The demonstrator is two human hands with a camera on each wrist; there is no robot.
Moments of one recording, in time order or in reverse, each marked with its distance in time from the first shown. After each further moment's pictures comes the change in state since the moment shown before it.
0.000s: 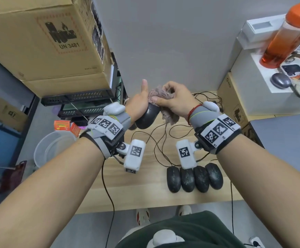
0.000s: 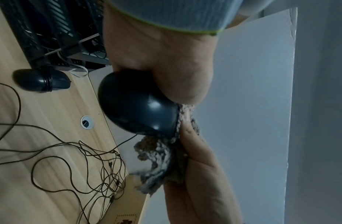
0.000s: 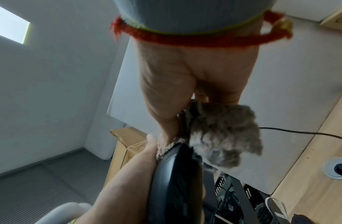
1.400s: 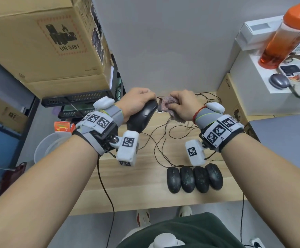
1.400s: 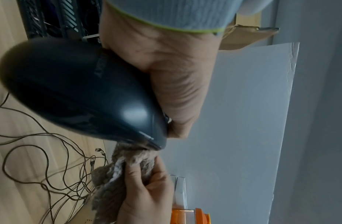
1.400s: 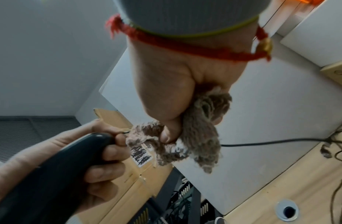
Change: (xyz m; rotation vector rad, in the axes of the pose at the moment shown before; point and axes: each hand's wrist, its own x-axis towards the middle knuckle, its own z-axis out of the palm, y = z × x) left_hand -0.035 0.019 -0.022 -0.153 -0.193 0.208; right_hand -0.001 0.015 -0.024 -0.578 -0.076 -0.113
